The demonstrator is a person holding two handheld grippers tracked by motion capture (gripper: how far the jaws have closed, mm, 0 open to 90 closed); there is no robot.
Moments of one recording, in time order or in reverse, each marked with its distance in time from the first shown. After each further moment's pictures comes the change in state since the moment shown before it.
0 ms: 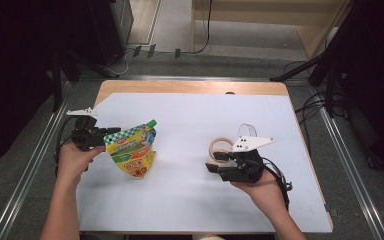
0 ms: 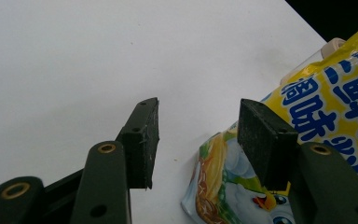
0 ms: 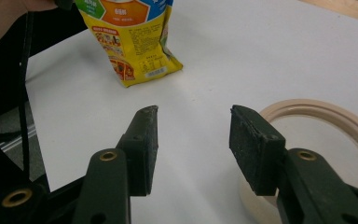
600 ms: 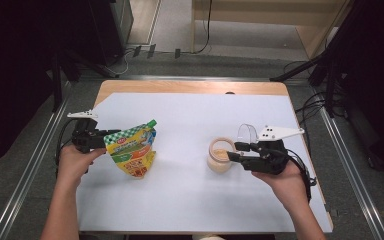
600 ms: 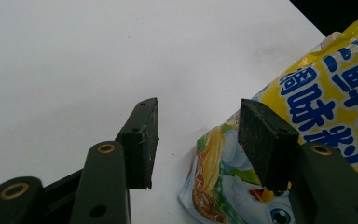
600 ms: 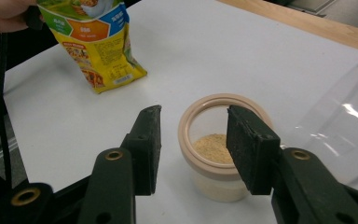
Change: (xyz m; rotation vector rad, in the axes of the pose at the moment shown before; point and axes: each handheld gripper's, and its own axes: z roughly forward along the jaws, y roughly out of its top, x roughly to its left) left arm -0.003 -0.004 0.000 0.003 -0.001 0.005; right arm -0.029 0.005 -0.045 -0.022 -0.080 0.039
